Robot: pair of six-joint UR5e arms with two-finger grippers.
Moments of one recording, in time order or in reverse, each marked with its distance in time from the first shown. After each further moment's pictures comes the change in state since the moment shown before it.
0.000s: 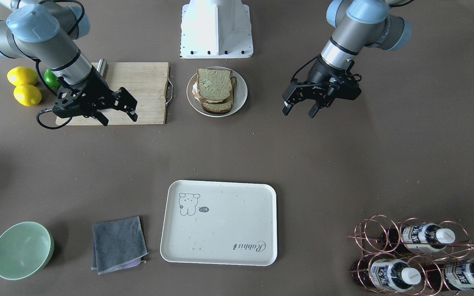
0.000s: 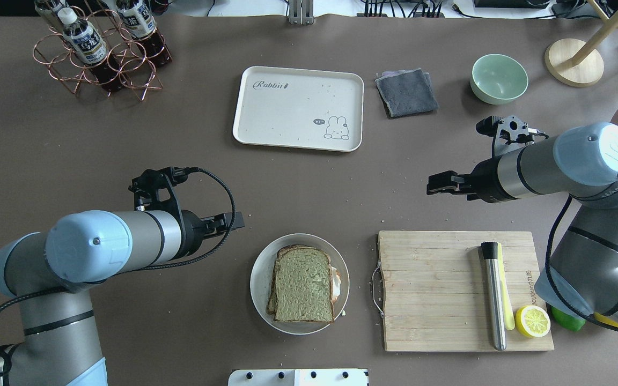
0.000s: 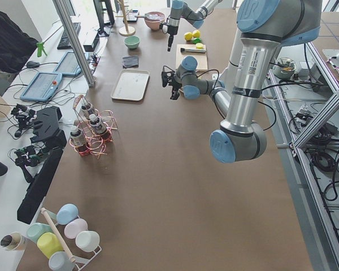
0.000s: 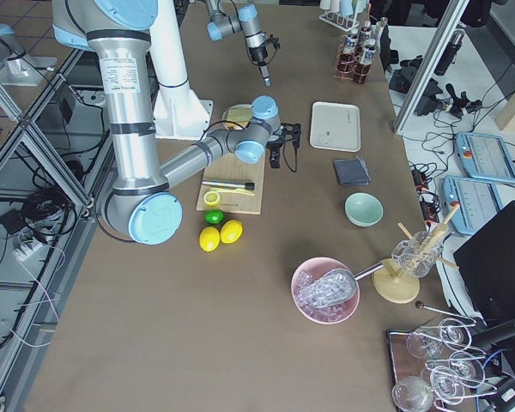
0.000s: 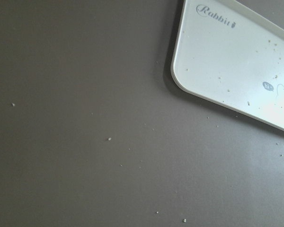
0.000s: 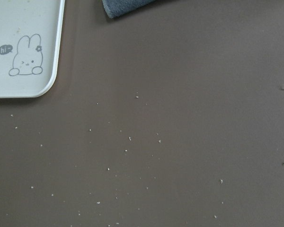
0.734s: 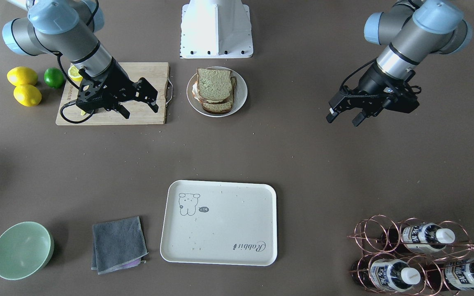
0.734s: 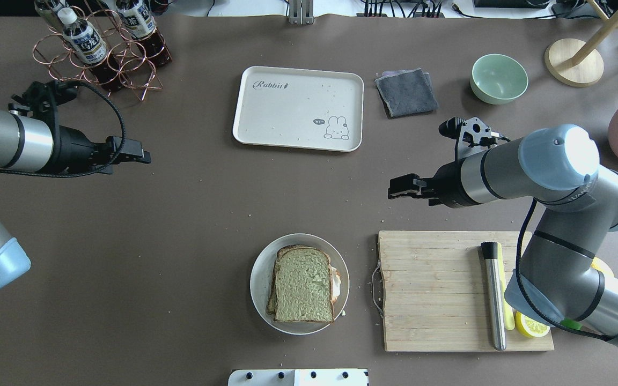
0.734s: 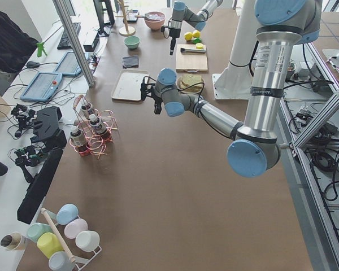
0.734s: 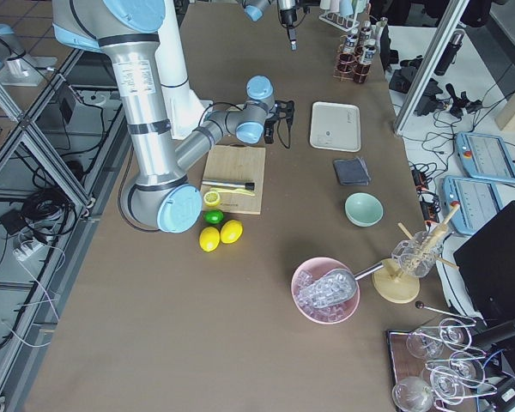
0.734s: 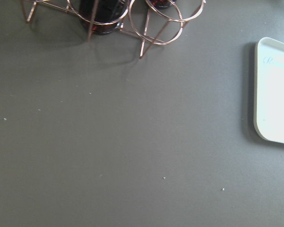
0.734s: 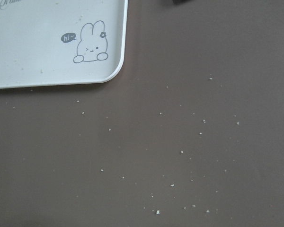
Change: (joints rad) left arm -0.379 0.147 0.082 -0.264 -0.394 0.200; right arm -0.048 0.080 0.015 -0.009 -0.002 0.064
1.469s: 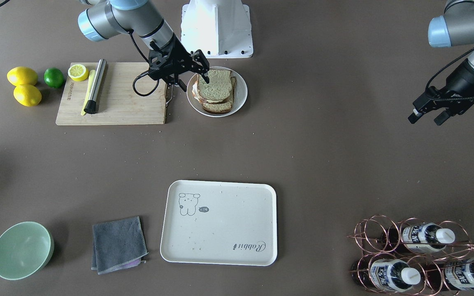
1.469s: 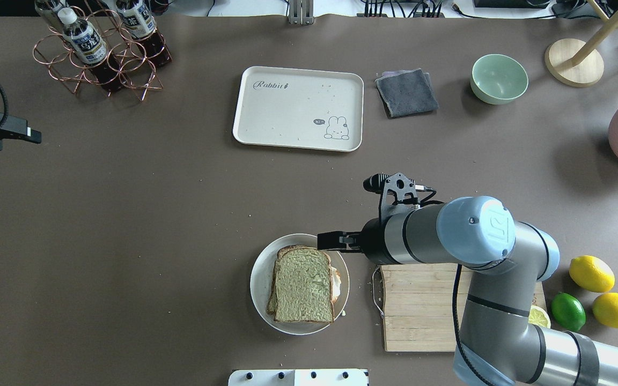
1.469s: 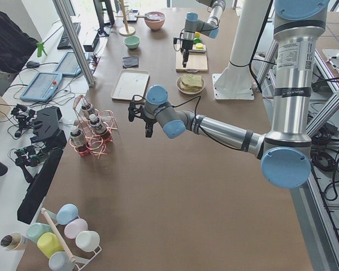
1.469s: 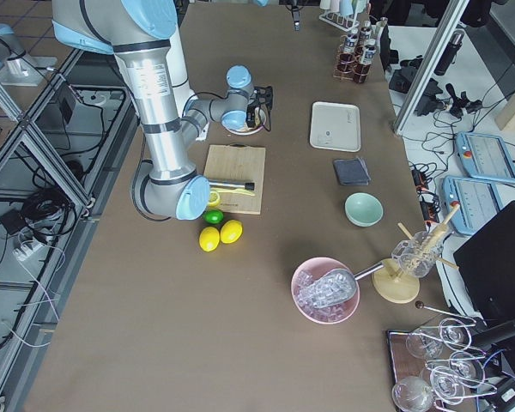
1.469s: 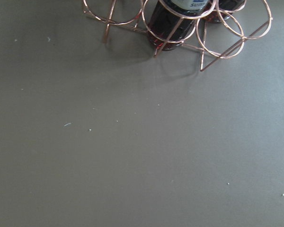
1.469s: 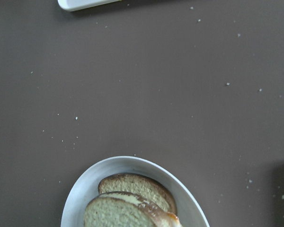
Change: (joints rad) left arm -0.361 0.141 0.059 0.029 -0.332 0.363; right arm -0.219 0.139 0.010 0.007 -0.123 0.094
